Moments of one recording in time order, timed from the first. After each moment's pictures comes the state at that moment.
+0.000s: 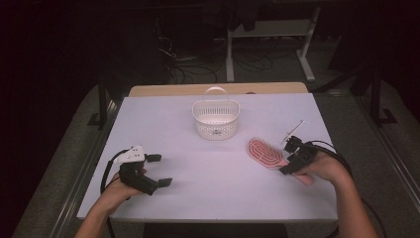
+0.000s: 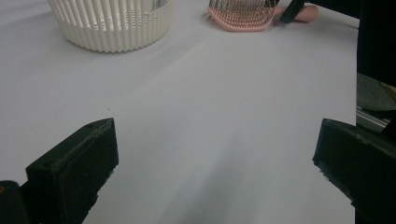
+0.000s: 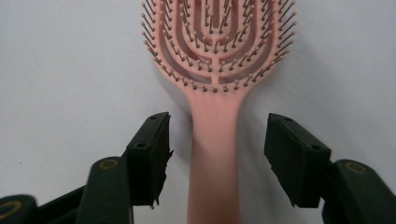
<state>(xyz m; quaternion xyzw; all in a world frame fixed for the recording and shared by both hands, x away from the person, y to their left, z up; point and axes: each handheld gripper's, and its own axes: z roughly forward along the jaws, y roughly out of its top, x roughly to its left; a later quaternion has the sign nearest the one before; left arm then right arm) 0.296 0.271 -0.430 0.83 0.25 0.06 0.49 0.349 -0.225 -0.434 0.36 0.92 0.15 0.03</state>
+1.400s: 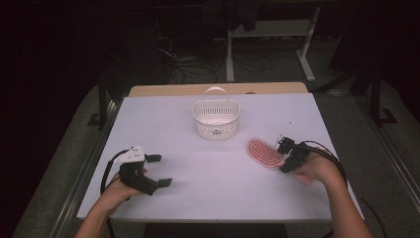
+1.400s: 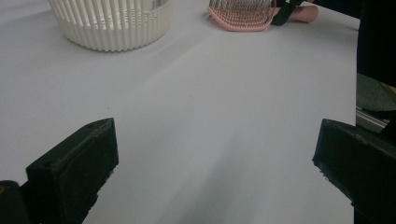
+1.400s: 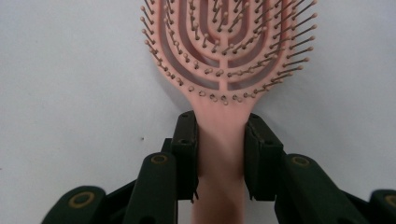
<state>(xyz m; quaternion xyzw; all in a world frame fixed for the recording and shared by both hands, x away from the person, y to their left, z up) 0.295 0.271 -0.430 0.83 0.25 0.06 0.49 0.351 -0.205 -0.436 0.36 0.93 0.09 0.05</state>
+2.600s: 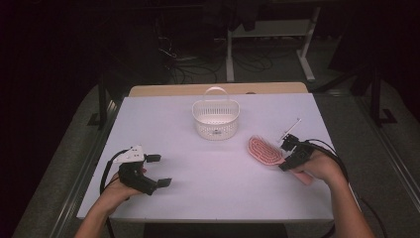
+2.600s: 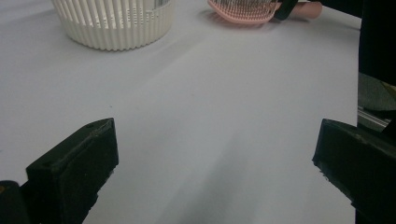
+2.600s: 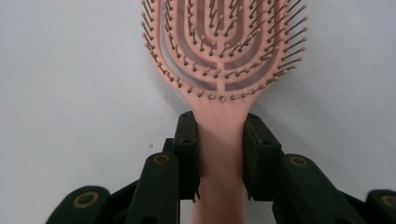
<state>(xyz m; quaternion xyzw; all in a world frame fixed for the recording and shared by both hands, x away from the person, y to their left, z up) 0.295 0.273 -0.429 0.83 0.25 0.06 0.49 0.353 -0.217 -0.430 0.38 0.91 0.15 0.02</state>
